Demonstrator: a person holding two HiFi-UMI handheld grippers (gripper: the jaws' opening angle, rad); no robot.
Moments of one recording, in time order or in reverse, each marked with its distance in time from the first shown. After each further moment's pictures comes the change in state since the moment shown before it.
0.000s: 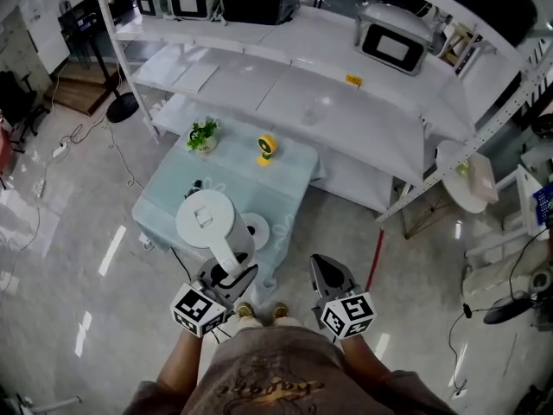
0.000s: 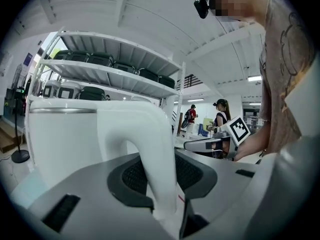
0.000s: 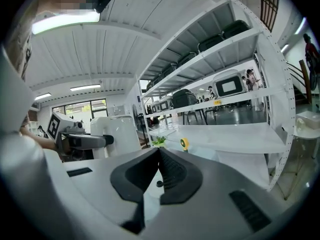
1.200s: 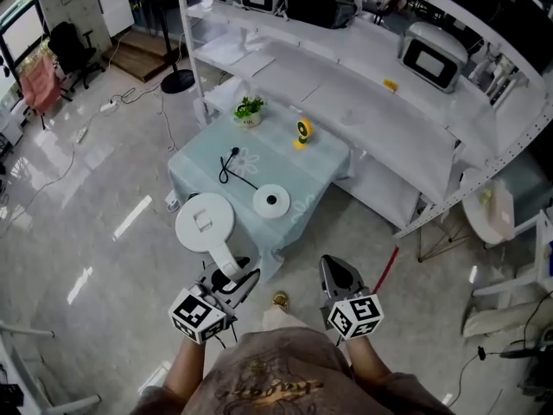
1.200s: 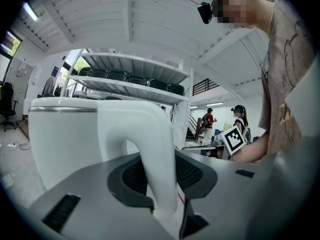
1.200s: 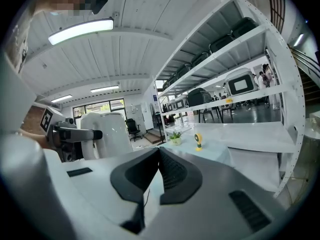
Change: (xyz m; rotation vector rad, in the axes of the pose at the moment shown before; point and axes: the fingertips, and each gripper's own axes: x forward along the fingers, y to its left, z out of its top) left arm -0.086 -0.143 -0.015 -0.060 -0.069 0.266; right arm -0.106 0.023 -0.037 -0.039 0.016 0.205
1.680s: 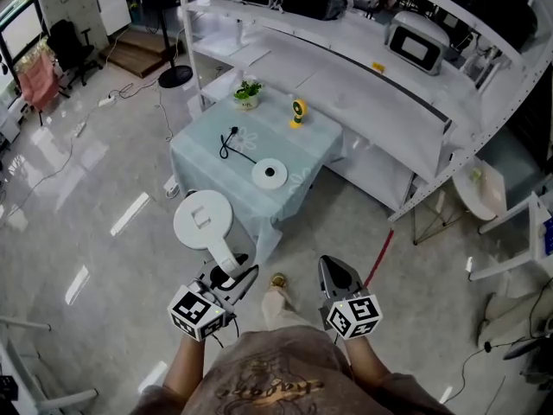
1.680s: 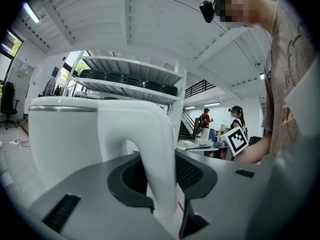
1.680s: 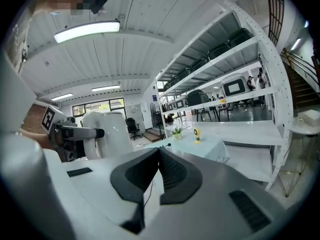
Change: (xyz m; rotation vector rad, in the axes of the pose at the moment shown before) left arm -0.083 -0.083 -0.037 0.004 0.000 -0.008; right arm -0.109 0.062 -0.046 -0.005 -0.002 -0.025
